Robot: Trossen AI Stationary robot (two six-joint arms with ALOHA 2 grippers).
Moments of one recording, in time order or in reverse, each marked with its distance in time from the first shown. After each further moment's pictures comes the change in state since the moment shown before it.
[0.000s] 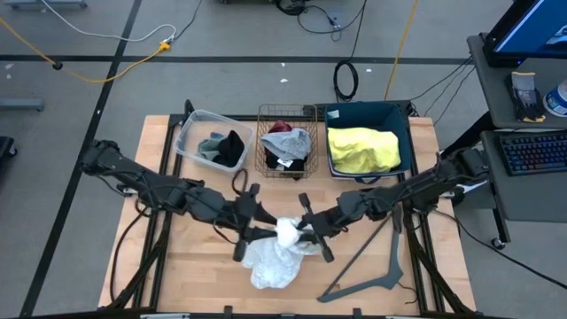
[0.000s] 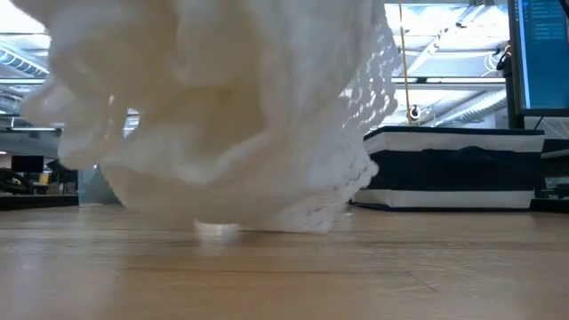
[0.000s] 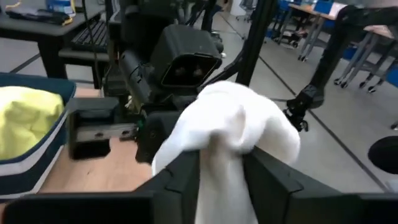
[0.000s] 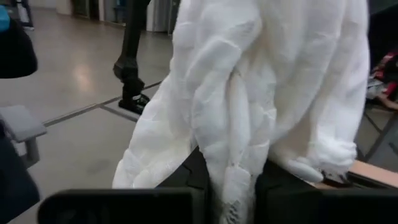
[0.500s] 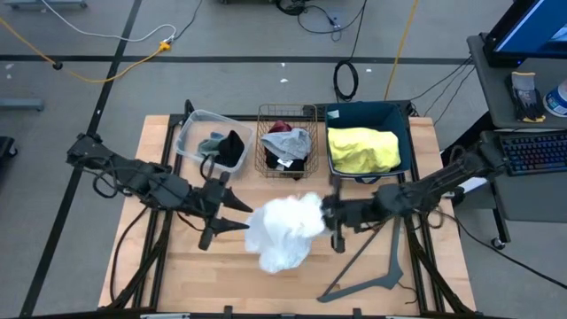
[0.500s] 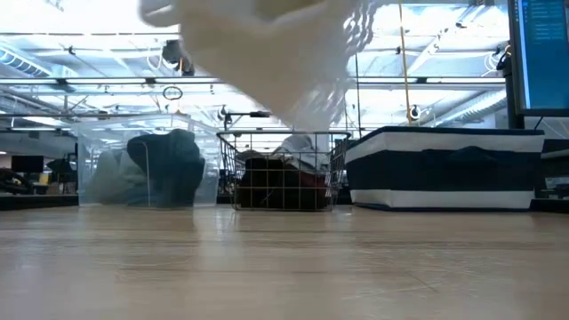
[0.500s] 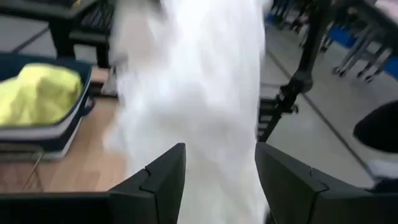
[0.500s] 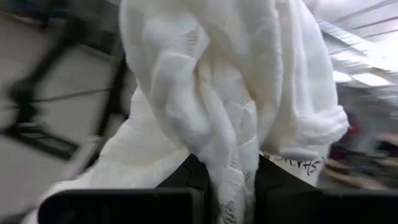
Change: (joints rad) left arm -0.040 -0.226 0.001 -0.306 -0.018 -0.062; right arm 0.091 -0.205 0.000 0.005 0.381 -0.267
